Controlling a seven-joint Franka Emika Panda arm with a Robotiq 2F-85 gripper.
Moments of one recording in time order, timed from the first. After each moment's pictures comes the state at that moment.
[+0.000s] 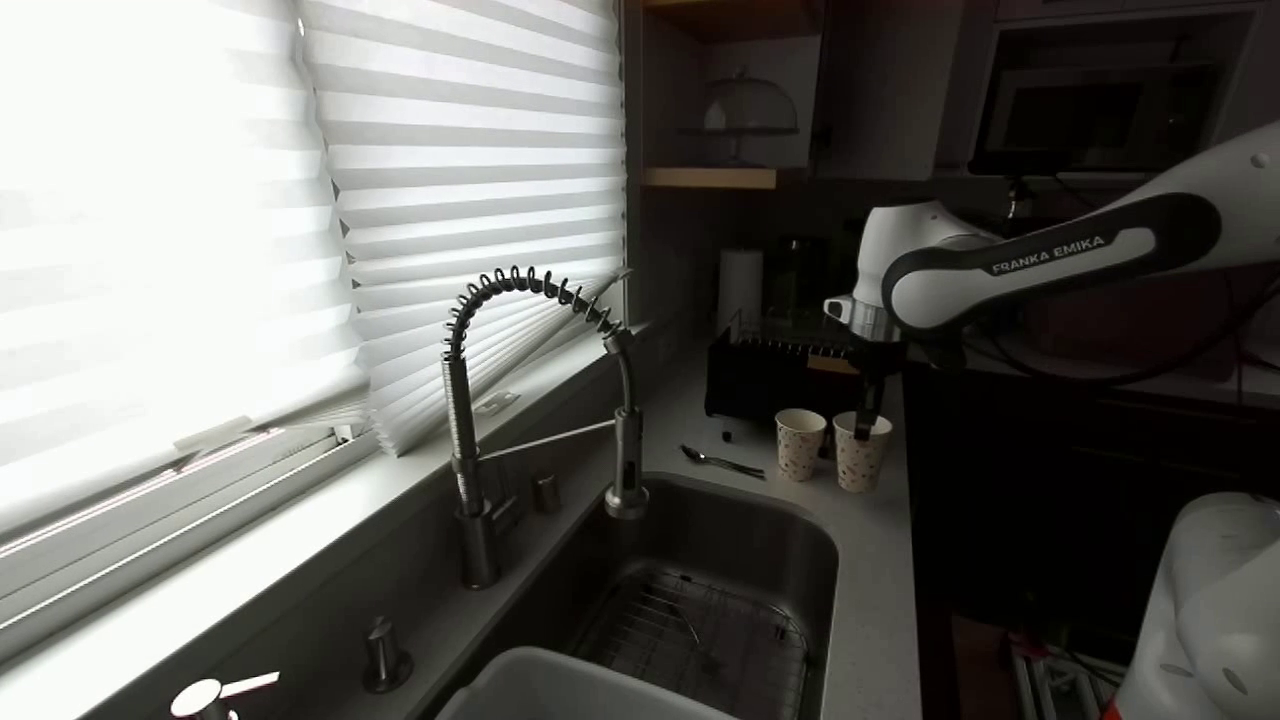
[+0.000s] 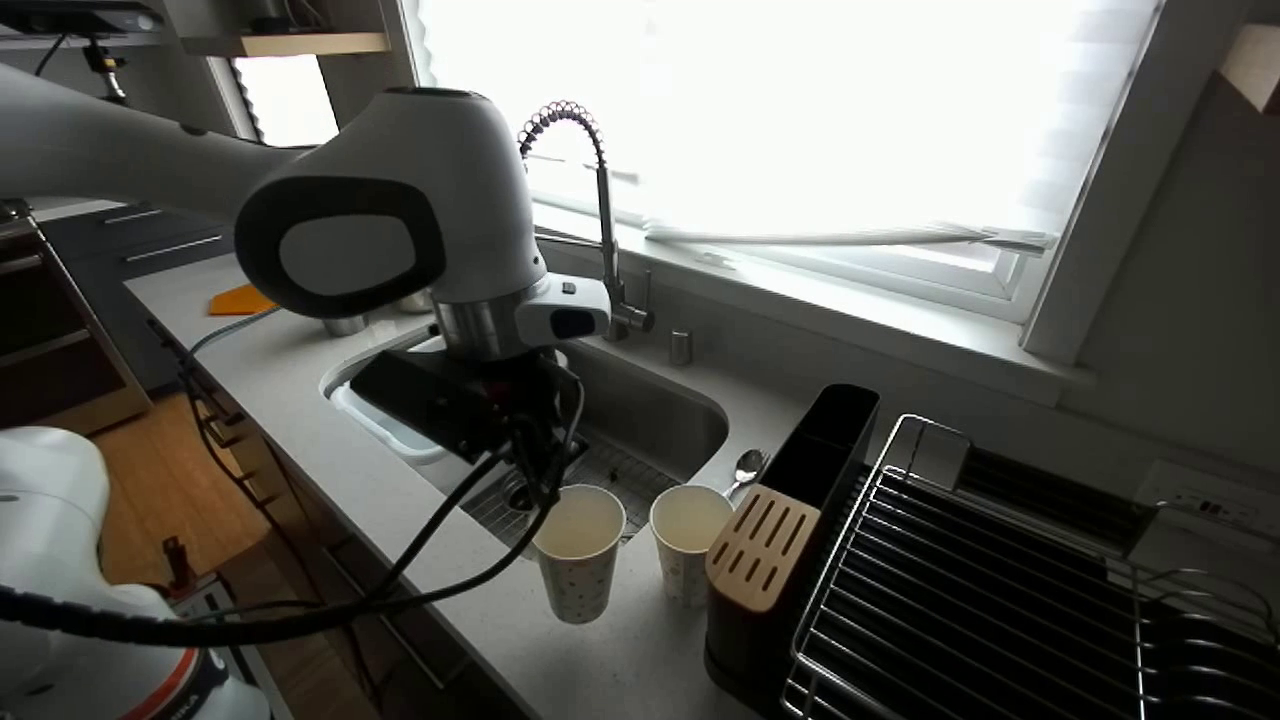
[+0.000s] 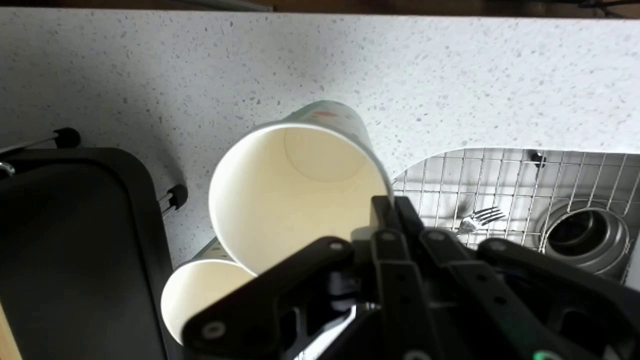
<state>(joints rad) -0.26 -0.52 -0.32 -2.51 -0.27 2.08 -0.48</state>
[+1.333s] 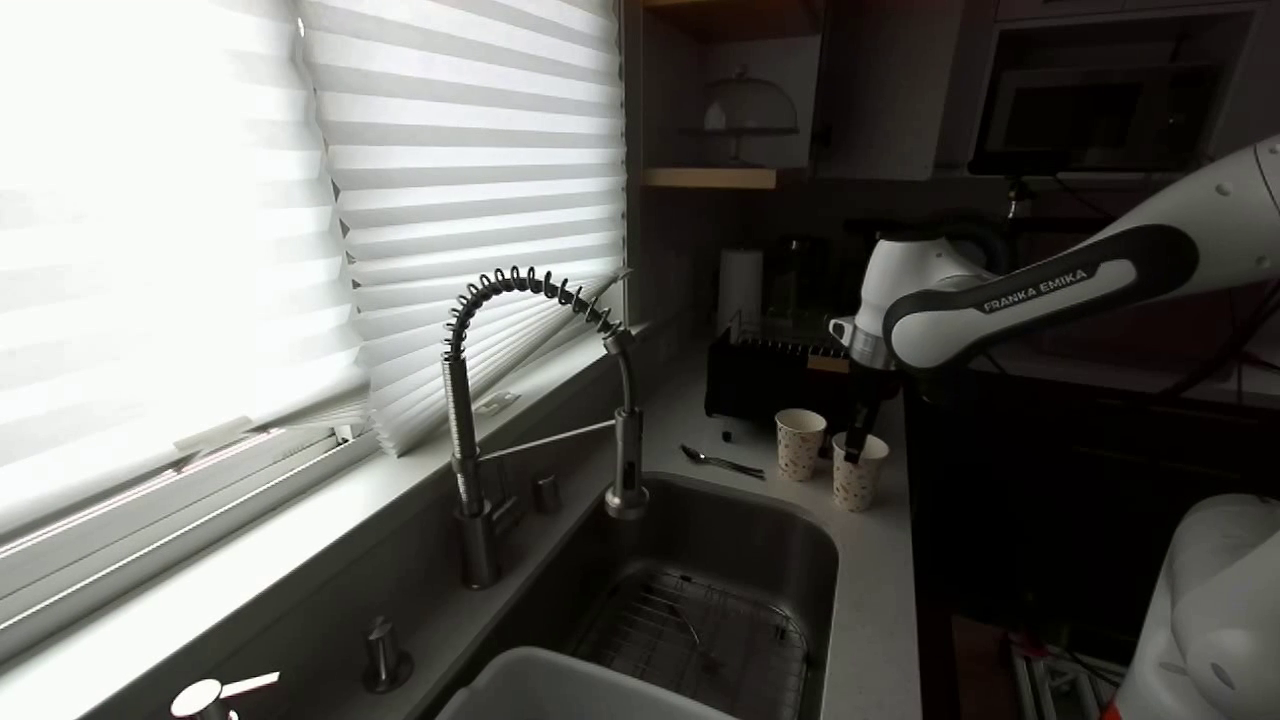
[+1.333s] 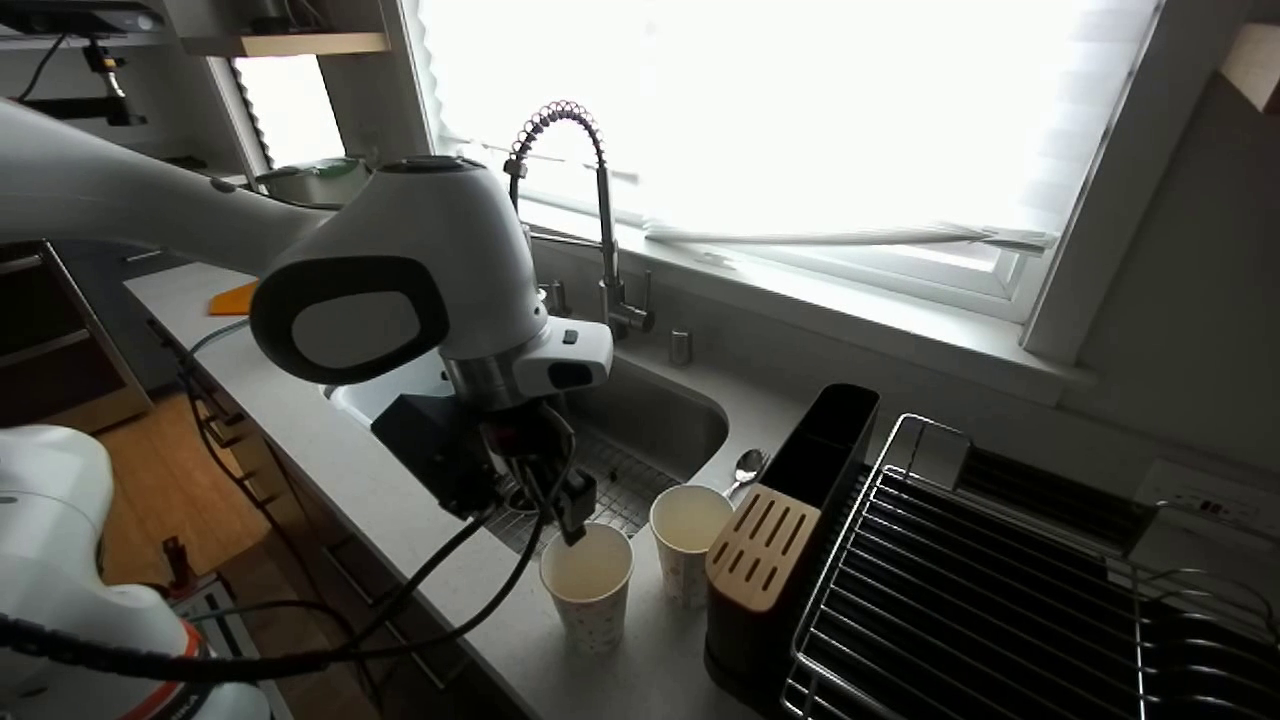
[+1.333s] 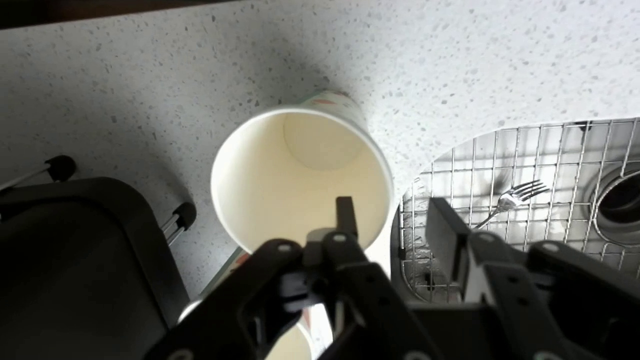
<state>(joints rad) -0.31 -0.49 -0.31 -2.60 -0.27 2.27 -0.37</state>
